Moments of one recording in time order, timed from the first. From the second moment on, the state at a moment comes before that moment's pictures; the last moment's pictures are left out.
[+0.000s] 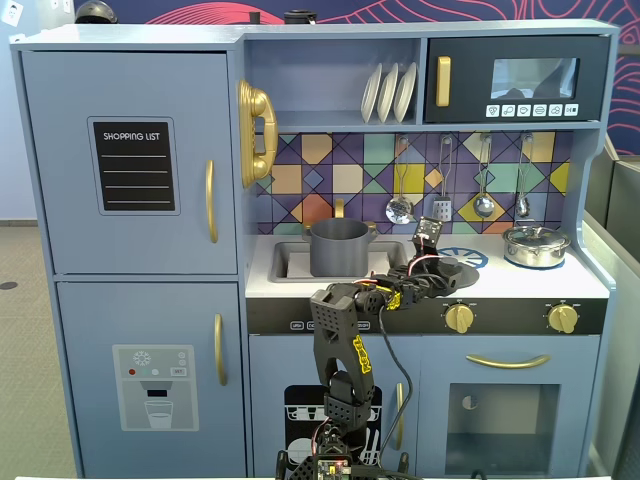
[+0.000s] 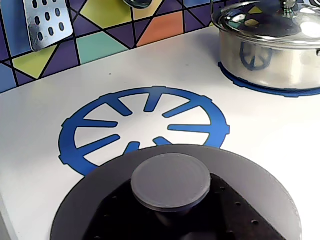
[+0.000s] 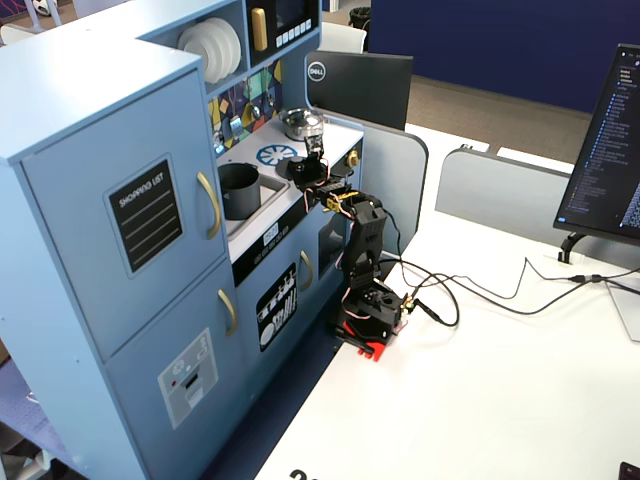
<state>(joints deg) 33.5 102.4 119.9 -17.9 -89.3</state>
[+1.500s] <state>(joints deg) 6.5 118.3 102.9 3.9 -91.1</state>
